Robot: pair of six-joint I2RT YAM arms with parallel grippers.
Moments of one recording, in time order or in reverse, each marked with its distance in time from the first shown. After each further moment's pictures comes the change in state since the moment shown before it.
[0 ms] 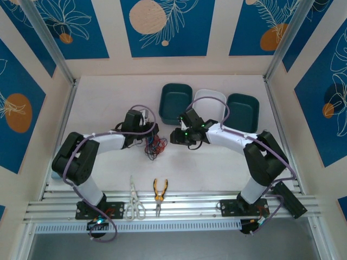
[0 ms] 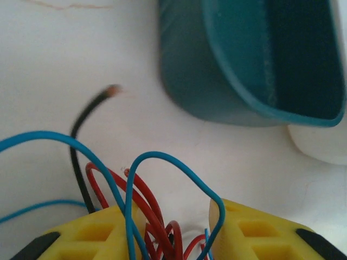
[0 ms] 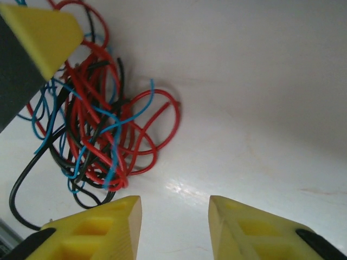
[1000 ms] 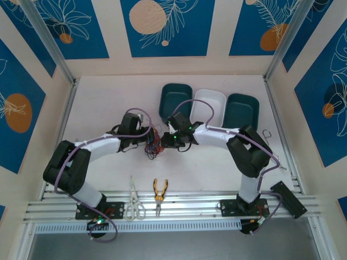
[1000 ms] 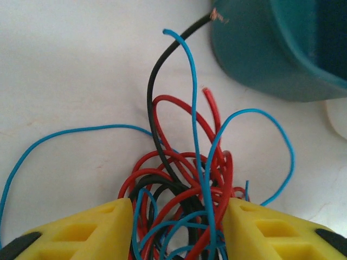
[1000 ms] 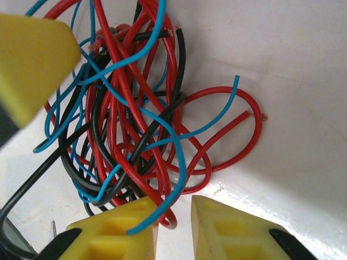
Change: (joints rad) left arm -0.002 -0.126 -0.055 -0.193 -0.092 -0.017; right arm 0.078 0.167 0.079 0.084 -0.040 -0.017
